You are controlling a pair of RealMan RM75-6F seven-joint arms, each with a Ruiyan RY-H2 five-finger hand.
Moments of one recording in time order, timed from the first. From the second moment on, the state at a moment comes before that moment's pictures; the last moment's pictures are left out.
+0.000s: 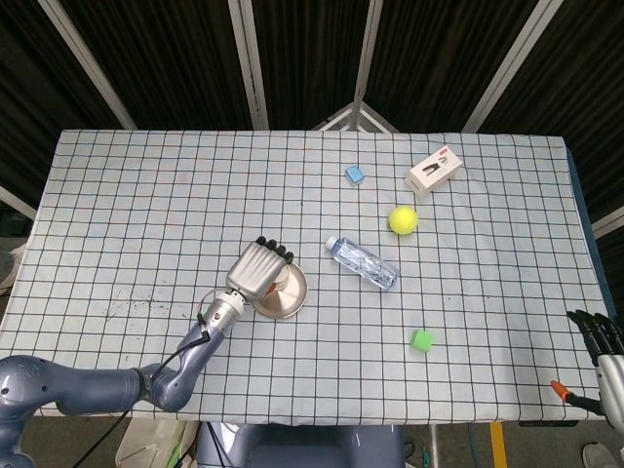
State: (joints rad) left arm -1.00 -1.71 -0.11 -1.42 0.94 1.03 0.65; right arm -0.04 -0.97 0.00 -1.68 -1.56 1.53 0.09
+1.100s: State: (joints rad) left arm -0.93 -1.65 -0.13 -1.53 1.02 0.84 0.20; right arm -0.04 -0.97 -0.01 -1.68 -1.56 1.53 0.09
